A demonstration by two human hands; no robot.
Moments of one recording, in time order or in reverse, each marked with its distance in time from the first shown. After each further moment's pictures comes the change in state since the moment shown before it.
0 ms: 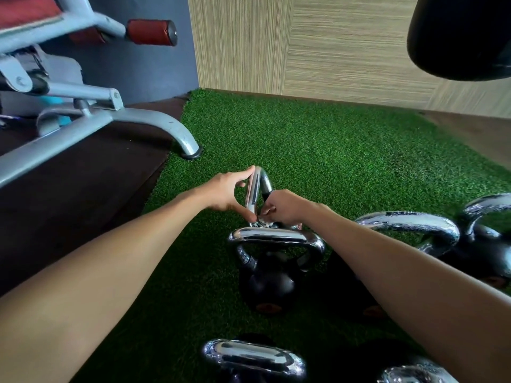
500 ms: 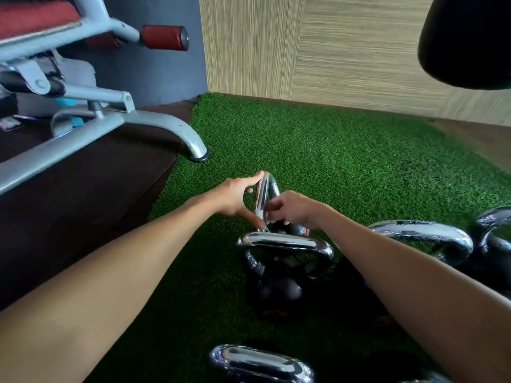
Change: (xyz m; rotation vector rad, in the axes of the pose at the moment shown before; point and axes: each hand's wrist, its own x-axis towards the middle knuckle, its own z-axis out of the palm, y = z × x) left_hand -0.006 0.004 0.001 -0.009 0.013 -0.024; right_hand -0.006 -0.012 -0.007 0.521 -0.028 0.128
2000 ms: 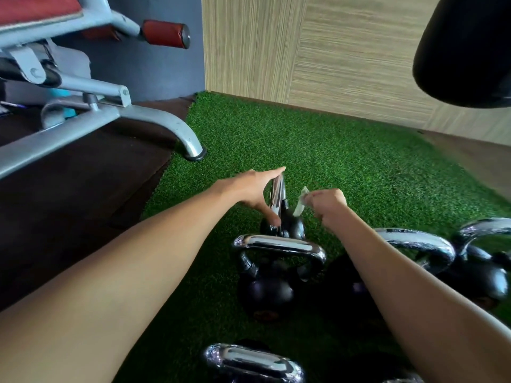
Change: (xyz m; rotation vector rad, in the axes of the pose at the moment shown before) left_hand 0.025 0.039 -0.009 0.194 -0.030 0.109; right_hand -0.016 0.028 -0.041 0.461 0.612 0.312
